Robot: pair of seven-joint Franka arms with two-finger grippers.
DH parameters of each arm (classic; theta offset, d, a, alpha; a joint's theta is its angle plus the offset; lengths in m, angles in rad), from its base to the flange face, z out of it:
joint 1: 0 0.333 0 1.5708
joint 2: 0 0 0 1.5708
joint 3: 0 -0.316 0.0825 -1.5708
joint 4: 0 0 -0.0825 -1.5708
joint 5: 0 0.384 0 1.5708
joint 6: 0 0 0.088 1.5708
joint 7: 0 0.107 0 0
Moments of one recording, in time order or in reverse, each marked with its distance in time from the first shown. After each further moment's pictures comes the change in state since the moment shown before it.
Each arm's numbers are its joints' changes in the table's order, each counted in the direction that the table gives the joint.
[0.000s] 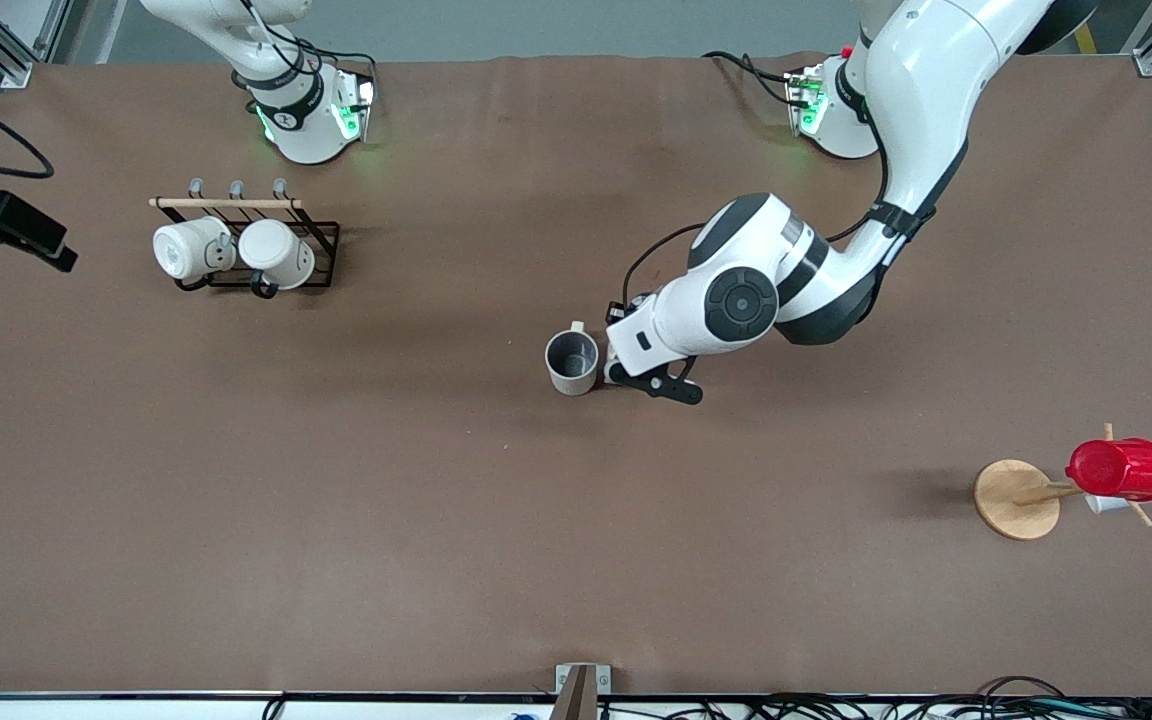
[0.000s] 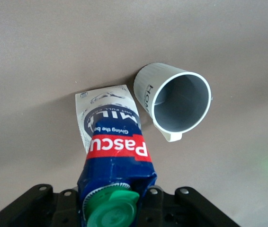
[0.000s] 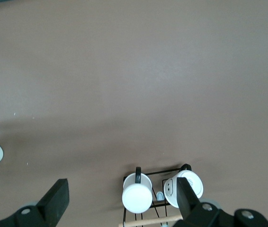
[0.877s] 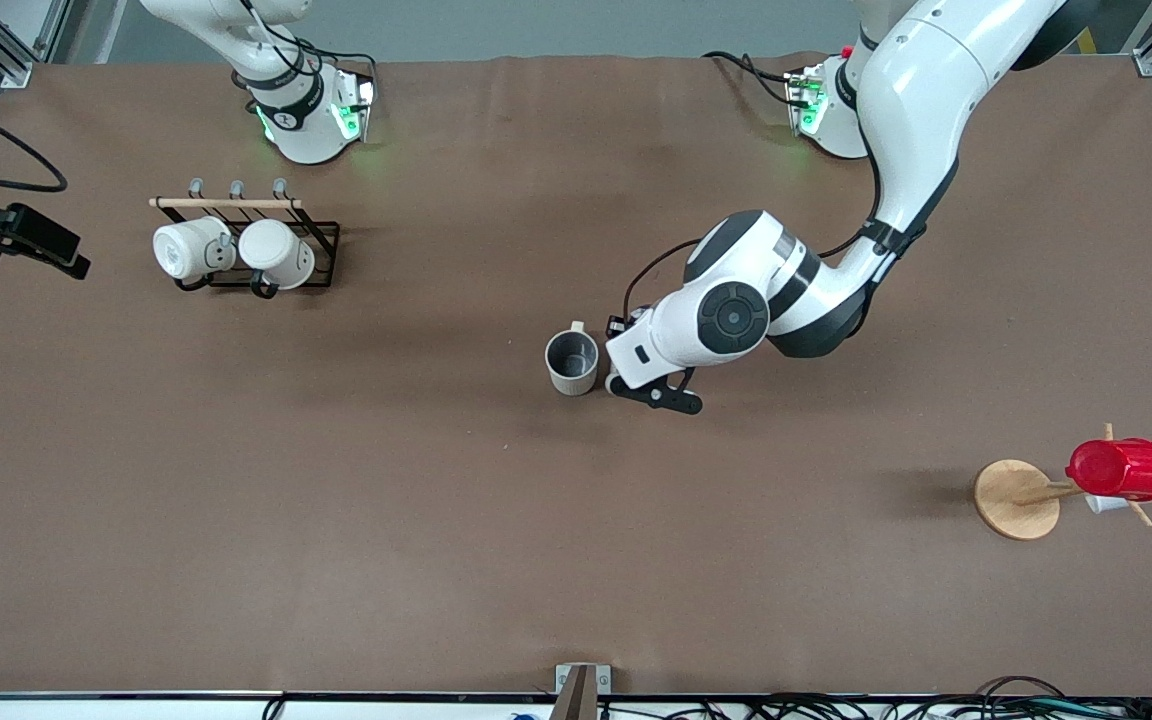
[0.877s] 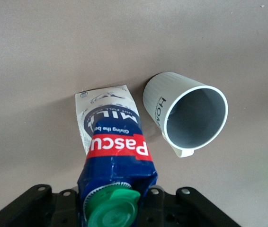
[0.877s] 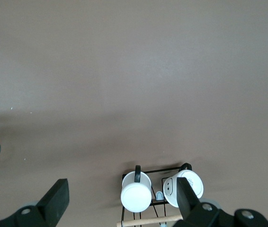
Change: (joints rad) left arm -0.003 -0.038 0.001 0.005 0.046 0.031 -0.036; right arm 0.000 -0.028 0.001 0.000 0.002 0.002 -0.016
